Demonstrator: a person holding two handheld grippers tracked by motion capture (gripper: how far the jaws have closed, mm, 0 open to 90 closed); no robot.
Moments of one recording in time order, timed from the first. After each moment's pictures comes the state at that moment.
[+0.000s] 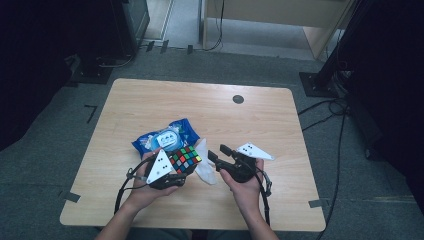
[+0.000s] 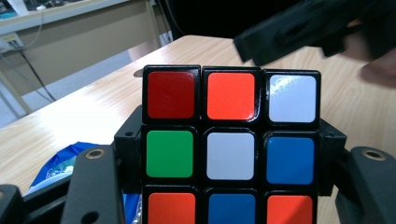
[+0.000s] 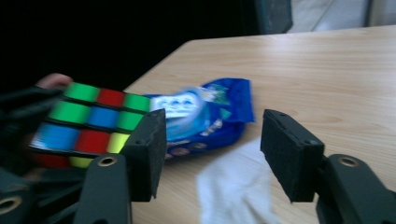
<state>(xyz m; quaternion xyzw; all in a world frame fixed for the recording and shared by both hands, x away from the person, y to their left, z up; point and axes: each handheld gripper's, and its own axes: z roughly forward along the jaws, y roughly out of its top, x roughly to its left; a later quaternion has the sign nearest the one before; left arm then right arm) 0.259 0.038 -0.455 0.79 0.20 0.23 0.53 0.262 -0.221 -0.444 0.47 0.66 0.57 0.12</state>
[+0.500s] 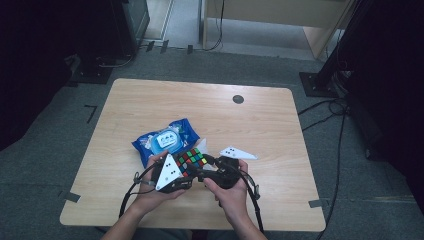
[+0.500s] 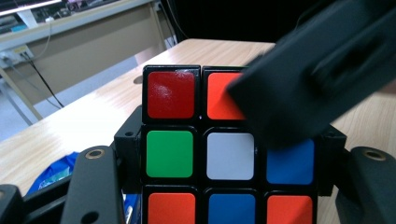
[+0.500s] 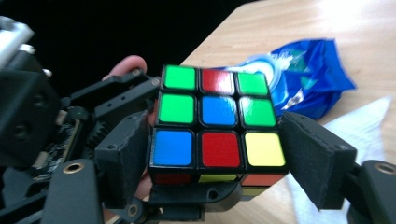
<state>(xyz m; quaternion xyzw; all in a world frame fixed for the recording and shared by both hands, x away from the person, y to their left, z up) 0.248 0.022 -0.458 0.78 0.19 0.26 0.53 0.252 -0.180 -0.441 0.47 0.67 0.57 0.01</state>
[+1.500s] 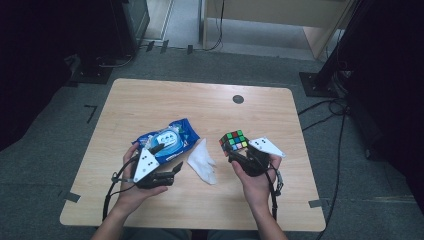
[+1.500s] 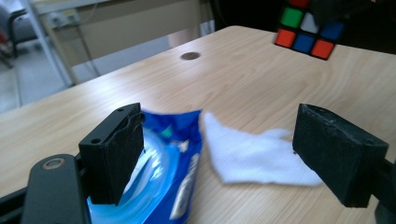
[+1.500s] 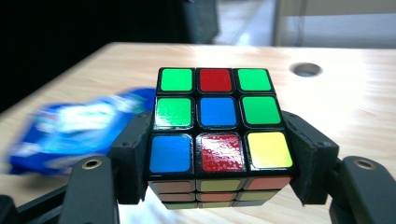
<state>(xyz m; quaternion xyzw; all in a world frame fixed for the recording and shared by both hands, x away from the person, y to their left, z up) 0.254 0.079 -0.449 0.76 0.30 0.26 0.51 0.270 -0.250 -0.429 0.53 0.65 0.50 0.24</state>
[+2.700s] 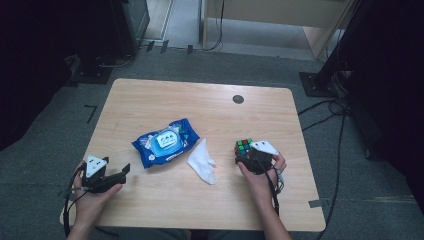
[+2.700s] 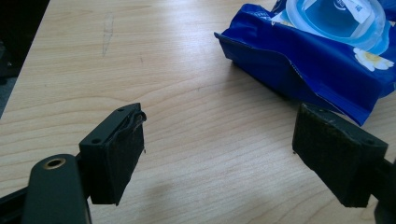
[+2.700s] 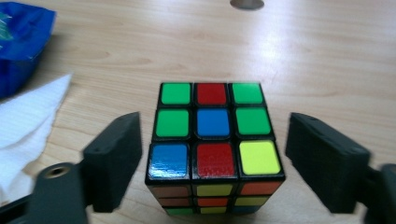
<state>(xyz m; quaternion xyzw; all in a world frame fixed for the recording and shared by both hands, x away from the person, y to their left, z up) 0.260 0.204 -0.503 0.71 0.52 0.26 0.39 0.301 -0.278 -0.497 0.57 0.67 0.38 0.29</state>
